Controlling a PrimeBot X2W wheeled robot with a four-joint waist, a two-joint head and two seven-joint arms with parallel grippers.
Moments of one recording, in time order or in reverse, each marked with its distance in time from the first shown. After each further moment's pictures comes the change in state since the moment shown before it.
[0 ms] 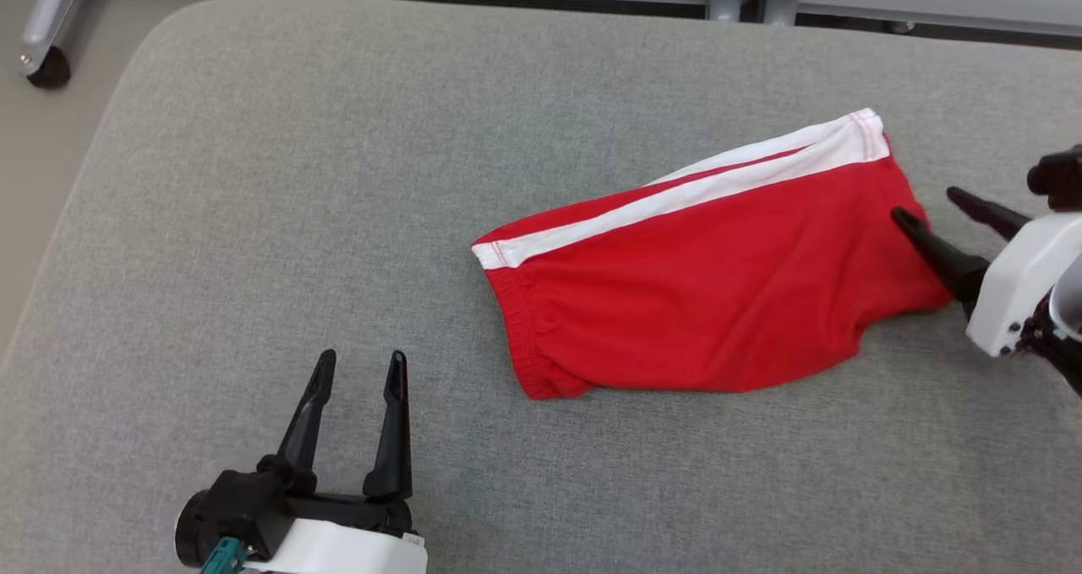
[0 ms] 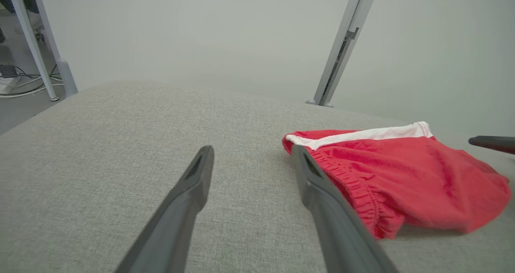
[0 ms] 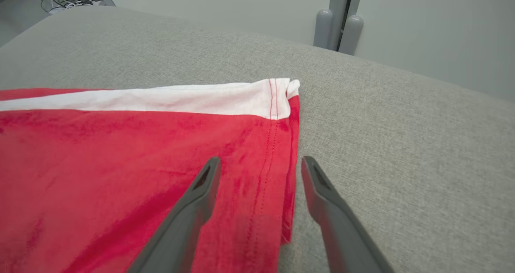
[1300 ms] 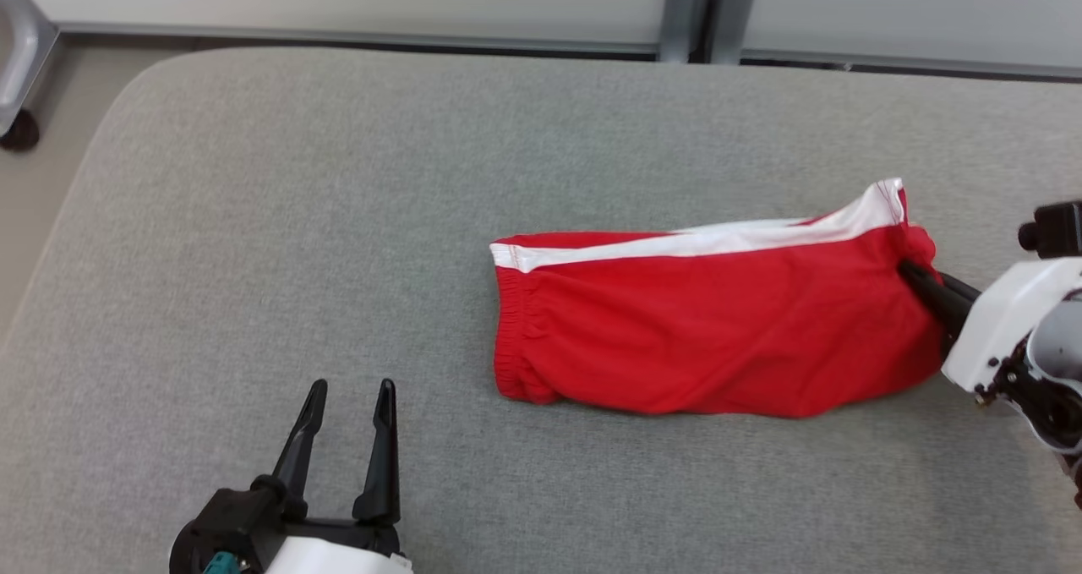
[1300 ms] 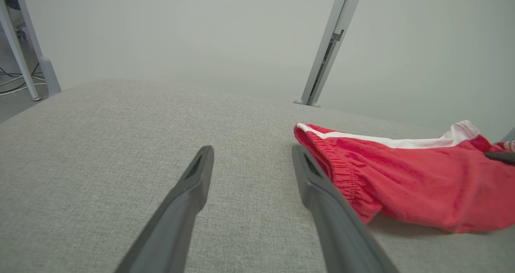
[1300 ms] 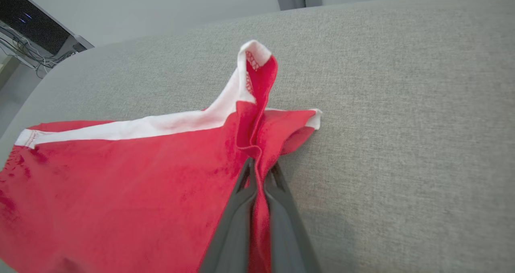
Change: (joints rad) left arm 0.021 -0.003 0.033 0.053 -0.005 -0.024 0.000; right arm 0.160 0.122 -0.258 0.035 0.061 -0.001 0.157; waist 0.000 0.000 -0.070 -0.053
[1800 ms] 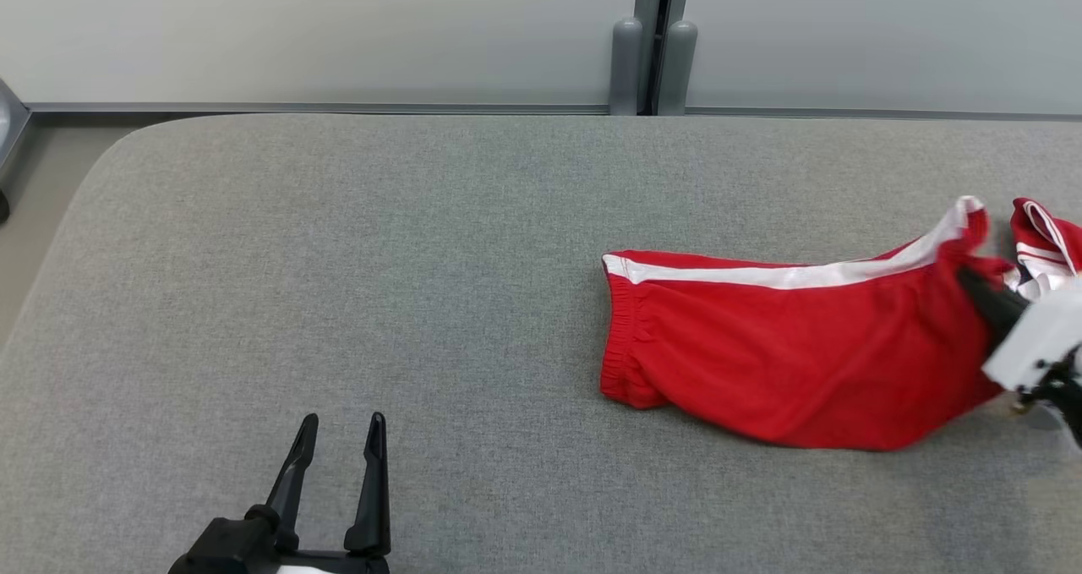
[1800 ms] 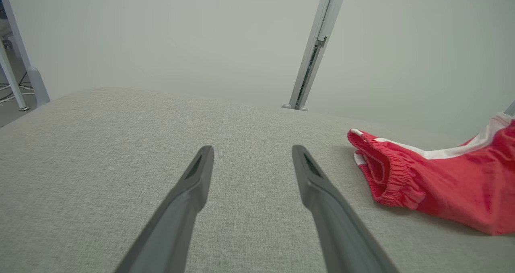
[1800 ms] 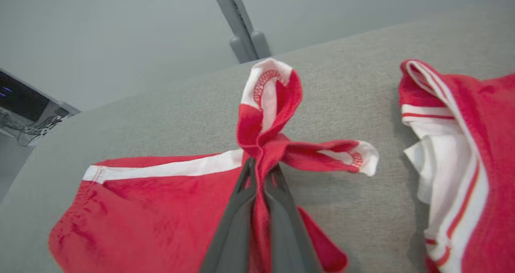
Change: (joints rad) left arm 0.061 0.000 0.027 0.012 0.017 -0.018 0.000; right arm 0.111 -0.057 -0.142 -0.026 0.072 0.000 -0.017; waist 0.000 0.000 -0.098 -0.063
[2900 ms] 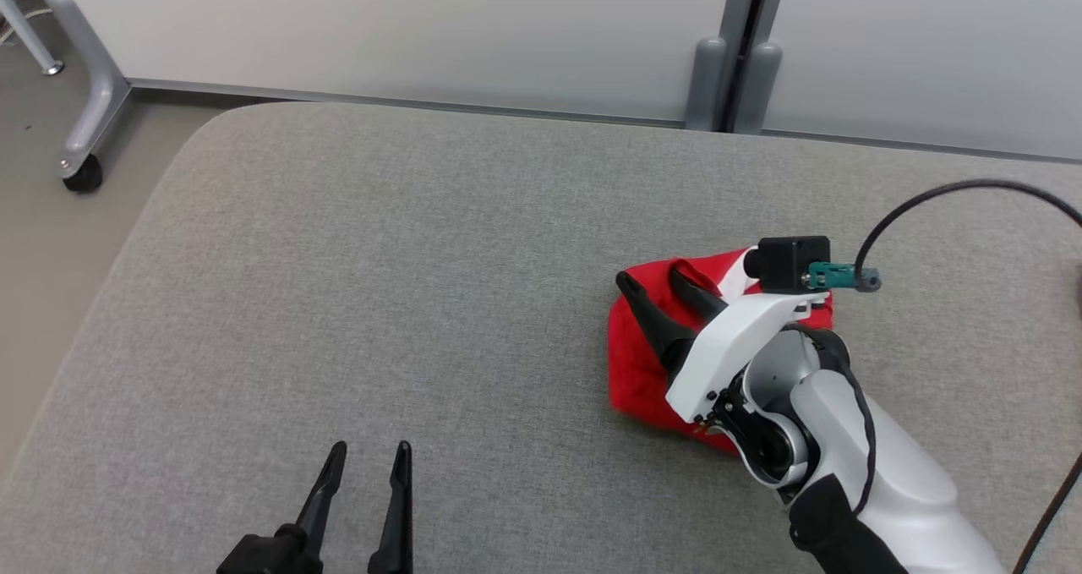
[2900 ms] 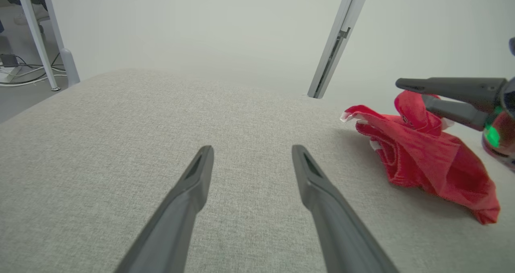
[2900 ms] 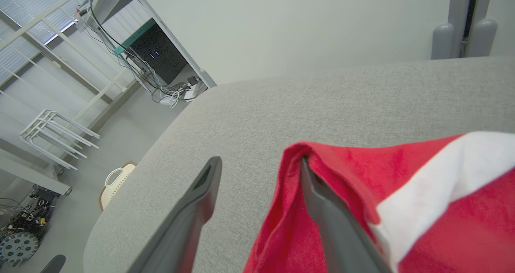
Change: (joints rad) left arm 0.011 0.000 -0.061 0.047 -0.019 0.011 0.000; right arm -0.053 0.560 0.016 -0.005 -0.339 0.000 -0.049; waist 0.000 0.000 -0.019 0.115
